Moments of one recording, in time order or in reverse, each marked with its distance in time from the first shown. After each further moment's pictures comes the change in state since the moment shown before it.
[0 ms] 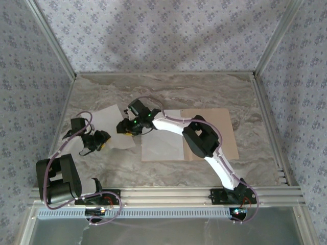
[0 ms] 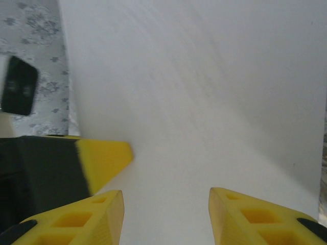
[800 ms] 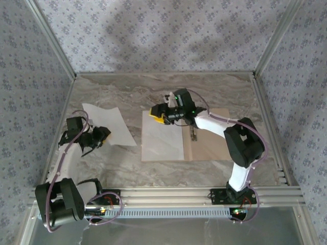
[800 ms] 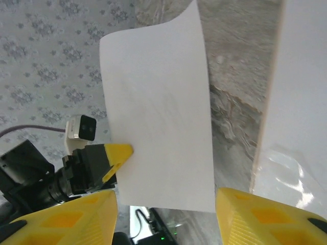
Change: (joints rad) left arm -0.035 -0.233 0.032 -0.092 0.108 -0.090; right arm -0.306 -0.551 -0.734 0.438 -0.154 0.222
